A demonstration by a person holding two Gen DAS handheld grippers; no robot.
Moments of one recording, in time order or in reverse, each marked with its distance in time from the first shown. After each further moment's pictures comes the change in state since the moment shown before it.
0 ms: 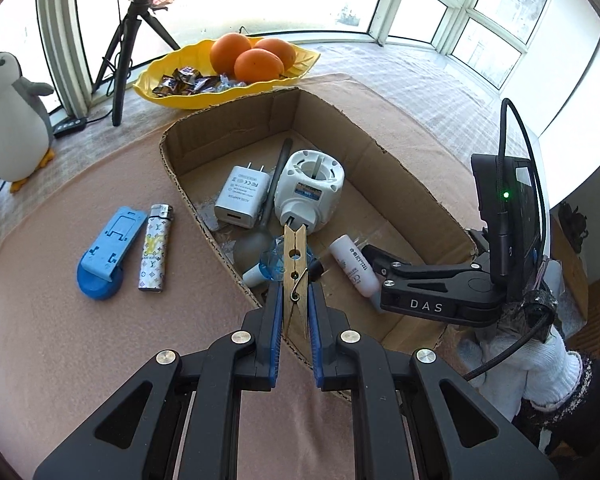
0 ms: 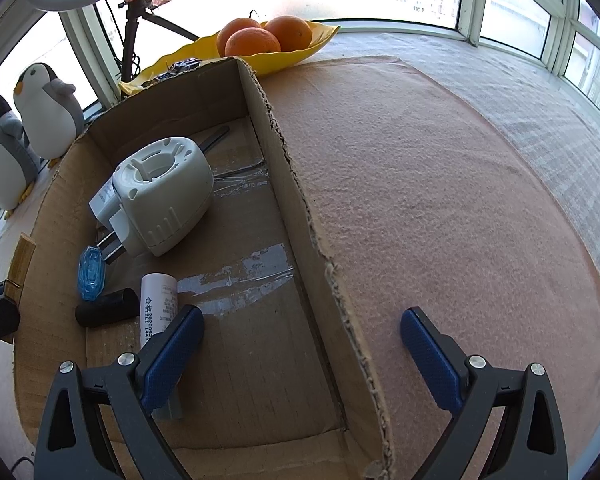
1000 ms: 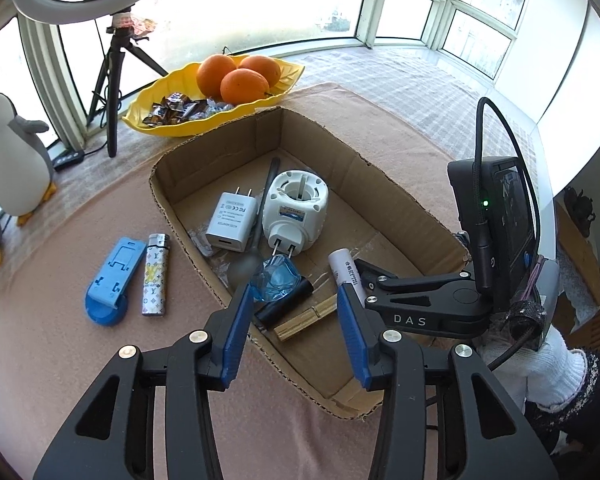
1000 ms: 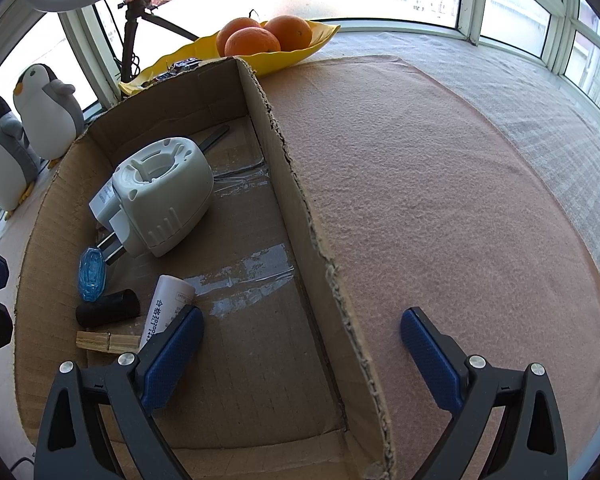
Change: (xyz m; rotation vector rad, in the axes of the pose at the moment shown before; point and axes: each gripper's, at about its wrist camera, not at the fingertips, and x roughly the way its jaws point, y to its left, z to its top) left arm -0.008 -0.014 0.006 0.070 -0.038 0.040; right arm 0.000 0.001 -0.001 0.003 0.000 0.000
